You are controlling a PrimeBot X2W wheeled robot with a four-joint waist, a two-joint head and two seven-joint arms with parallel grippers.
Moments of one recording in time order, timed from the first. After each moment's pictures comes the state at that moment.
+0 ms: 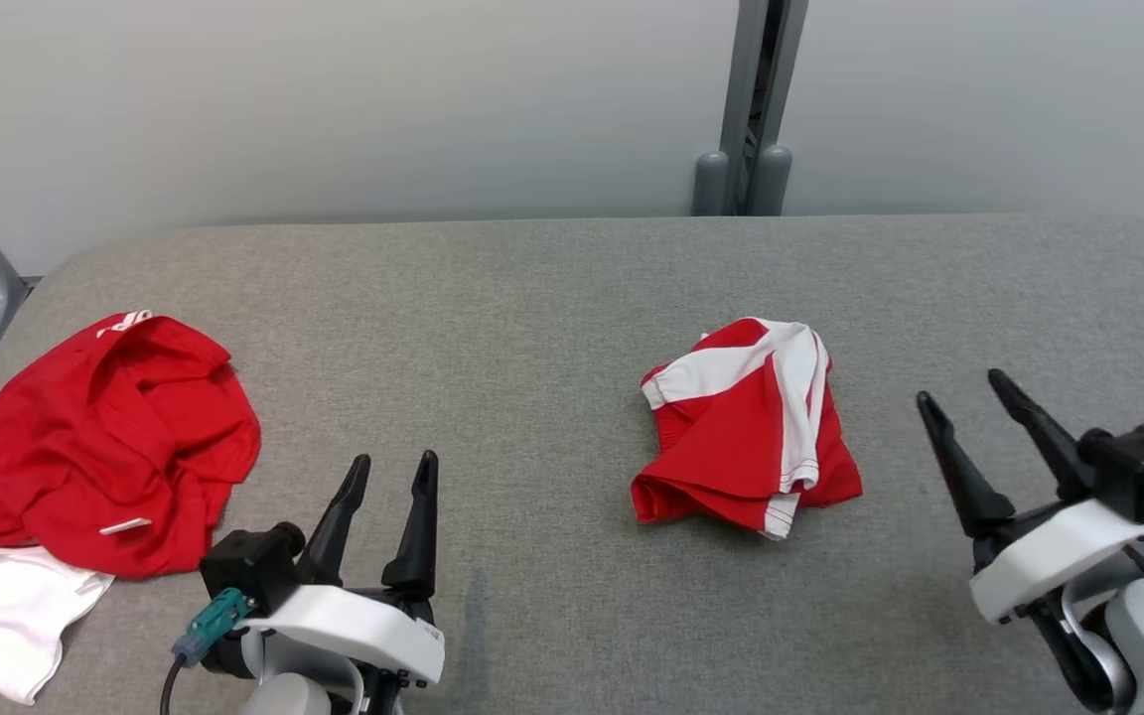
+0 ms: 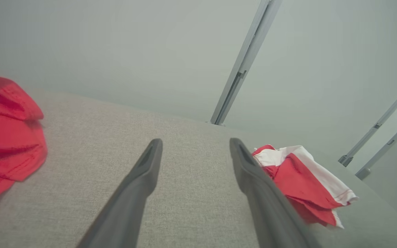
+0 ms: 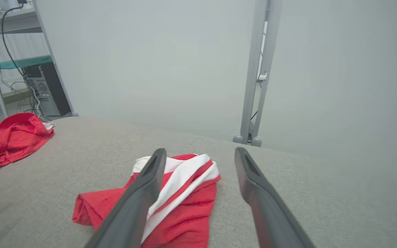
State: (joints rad) left arm -0.17 0.05 -0.28 0.39 -0.52 -0.03 -0.26; right arm -0.33 -0.39 0.42 0.39 0.50 0.13 -0.26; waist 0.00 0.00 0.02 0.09
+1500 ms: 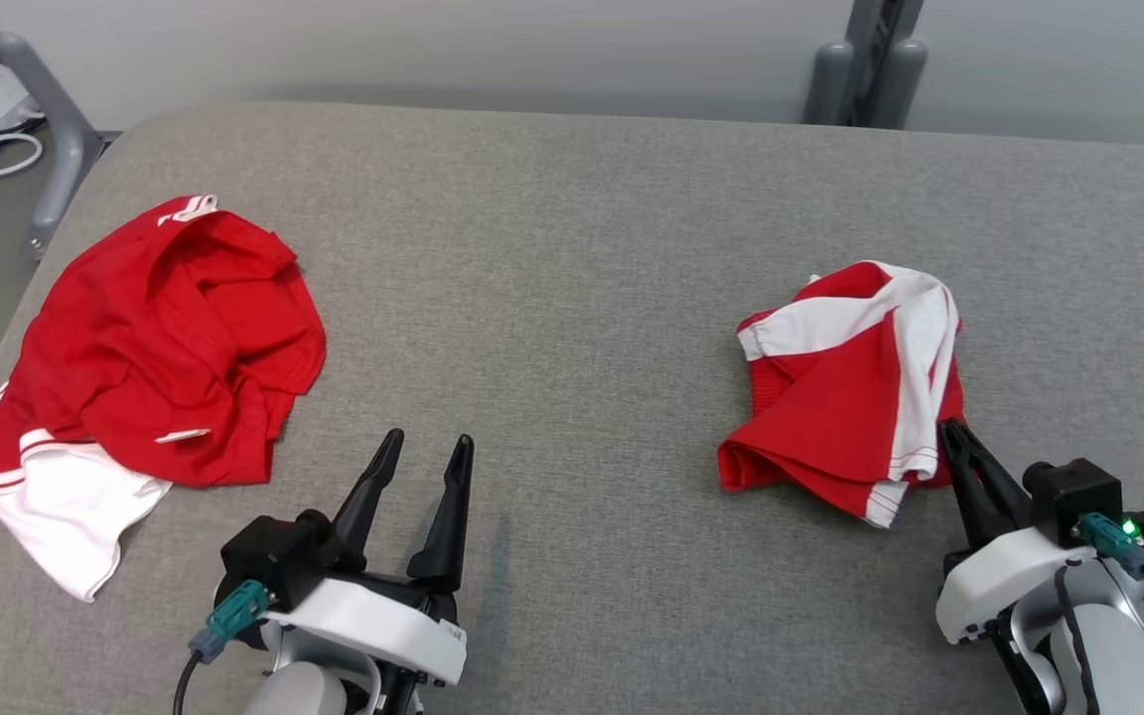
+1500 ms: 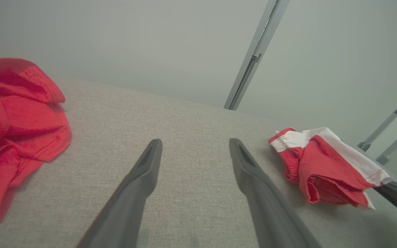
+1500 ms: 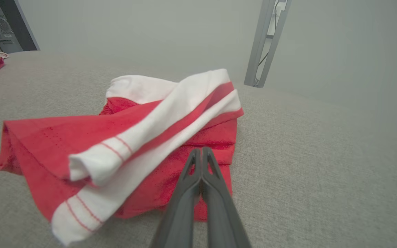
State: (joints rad) left arm -0.16 0.05 -0.29 0.30 -0.45 -0.09 -0.26; right arm -0.30 -0.16 0.13 0.56 0.08 0.13 -0.26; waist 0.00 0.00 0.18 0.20
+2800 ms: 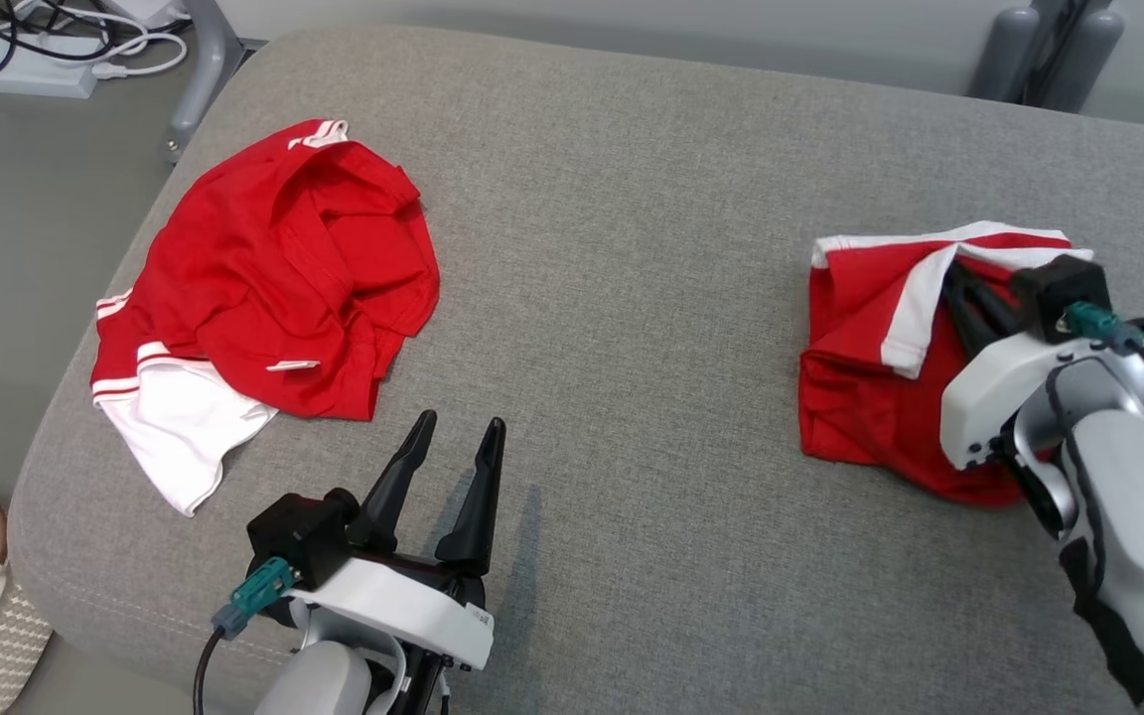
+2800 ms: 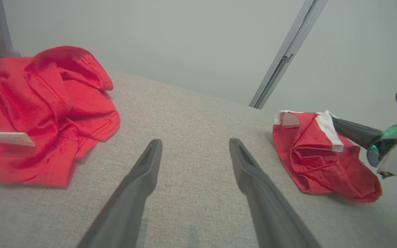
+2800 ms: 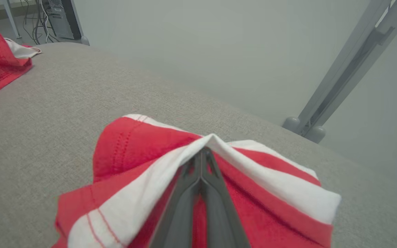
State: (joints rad) left arm -0.20 0.05 -0.36 0.31 -0.51 -0.08 -0.26; right arm -0.64 -0.23 0.29 0.69 0.13 0.13 -0.08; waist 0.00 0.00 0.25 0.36
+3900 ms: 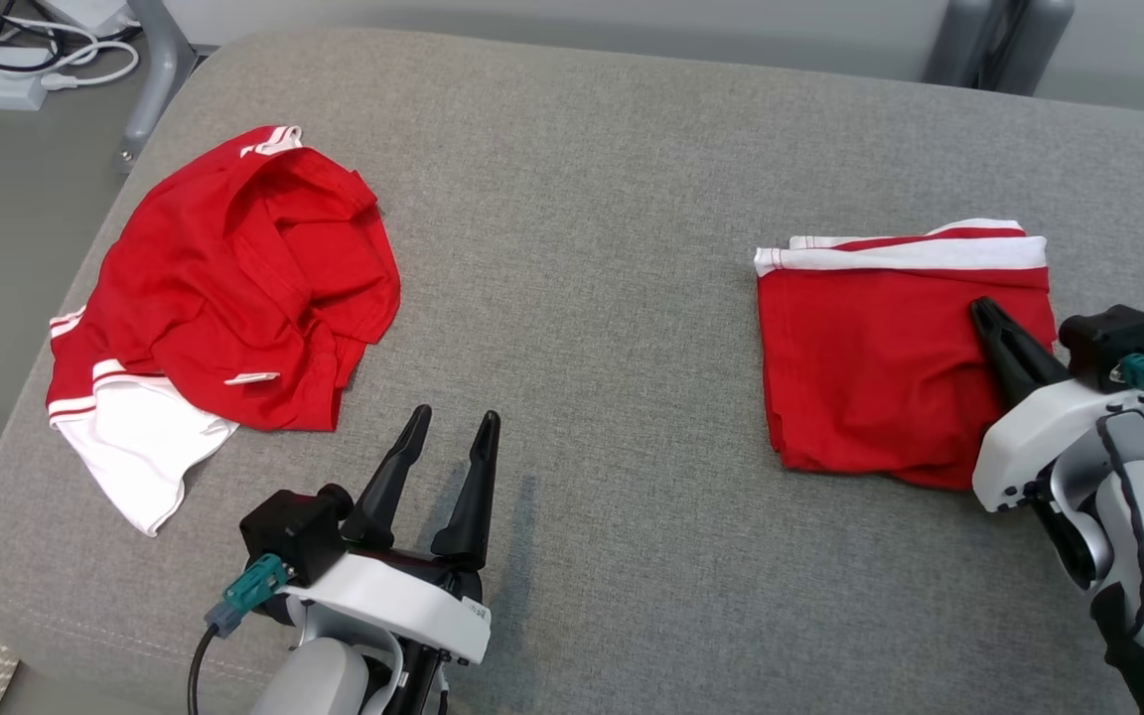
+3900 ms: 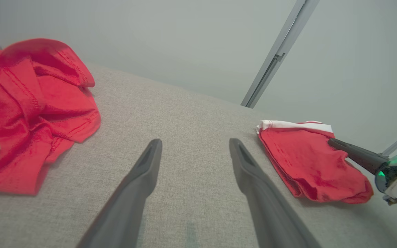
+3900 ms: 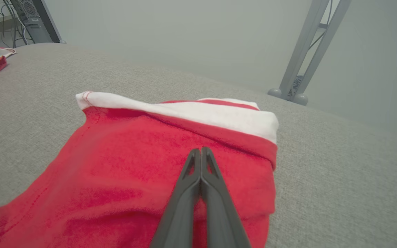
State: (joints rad) left arm -0.21 0.05 -0.36 0.30 -0.53 -0.07 -0.26; right arm -0.58 -0.29 0.30 0.71 0.26 0.13 -0.16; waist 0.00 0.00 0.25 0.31
